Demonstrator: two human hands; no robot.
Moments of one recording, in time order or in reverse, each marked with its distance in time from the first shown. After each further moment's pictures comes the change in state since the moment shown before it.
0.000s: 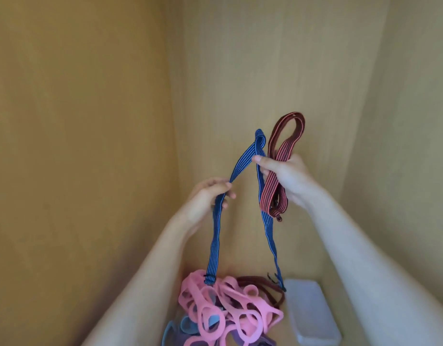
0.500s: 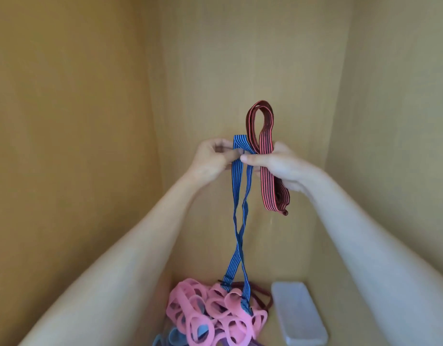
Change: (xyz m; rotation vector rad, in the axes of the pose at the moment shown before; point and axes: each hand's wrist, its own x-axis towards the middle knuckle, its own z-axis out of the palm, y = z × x) left_hand 0.049 0.072 0.046 0.159 0.061 0.255; right_hand -0.005 -0.044 -0.022 -0.228 -0.206 -0.048
